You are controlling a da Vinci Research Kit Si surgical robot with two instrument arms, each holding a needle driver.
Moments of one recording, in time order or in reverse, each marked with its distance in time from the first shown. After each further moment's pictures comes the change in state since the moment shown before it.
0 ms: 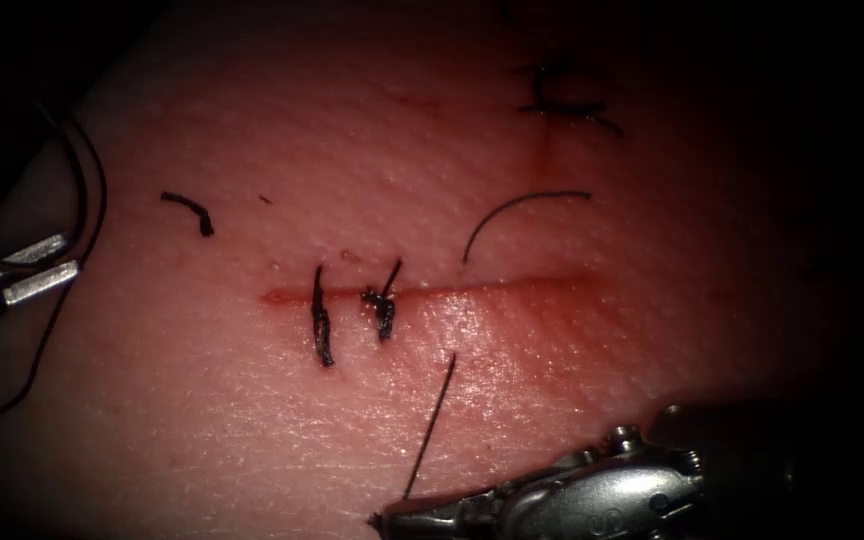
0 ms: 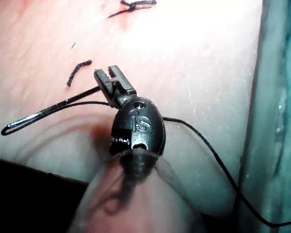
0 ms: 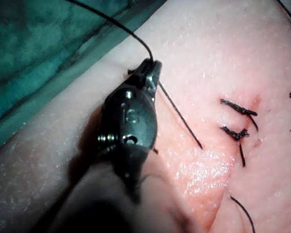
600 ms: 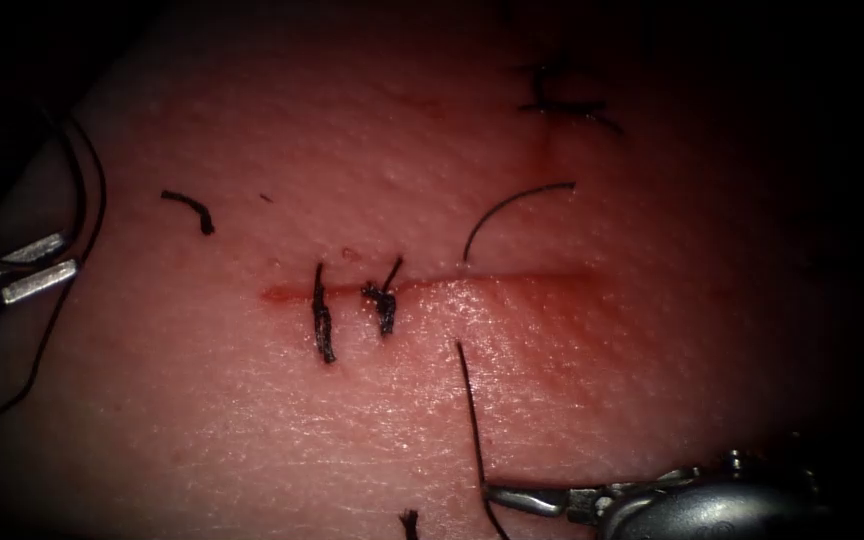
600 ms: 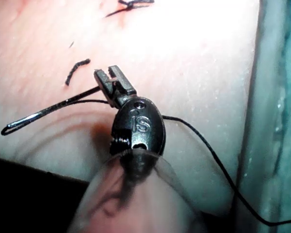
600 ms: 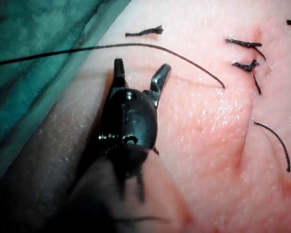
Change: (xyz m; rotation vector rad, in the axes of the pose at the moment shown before) right arm -0.001 0.001 -0.012 -0.150 -0.177 0.233; left arm 0.000 0.000 0.000 -0.002 0.000 0.001
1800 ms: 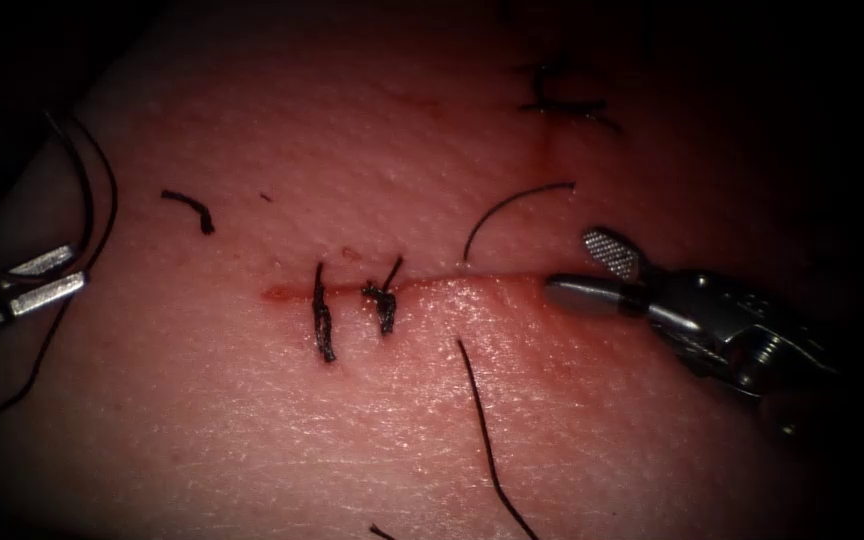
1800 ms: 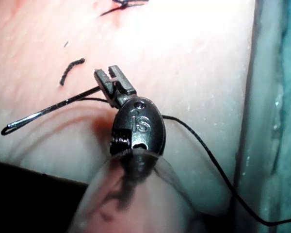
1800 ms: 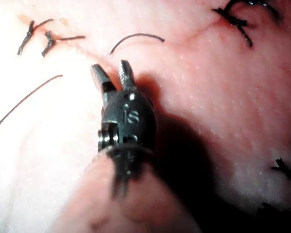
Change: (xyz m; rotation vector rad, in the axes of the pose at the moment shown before) right arm -0.005 0.012 0.005 -0.401 0.076 0.994; left arm -0.001 0.001 0.000 -0.002 0.002 0.010
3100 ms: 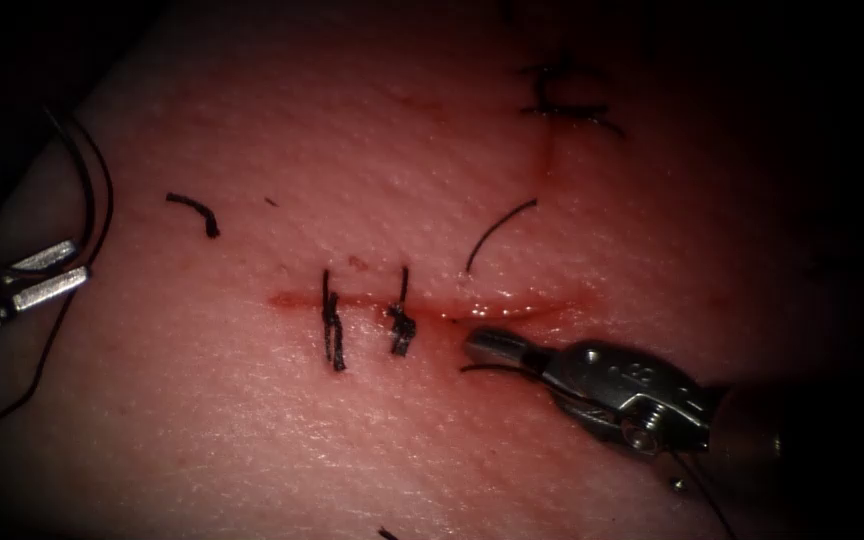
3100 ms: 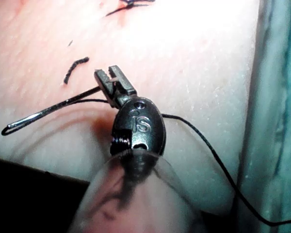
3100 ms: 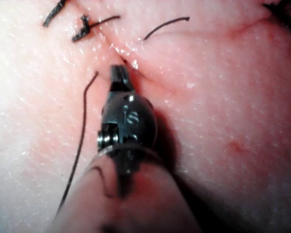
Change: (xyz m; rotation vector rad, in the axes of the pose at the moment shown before) right arm -0.006 0.000 0.003 -0.012 -0.053 -0.106; left arm 0.000 0.000 0.000 -0.001 -0.004 -0.009
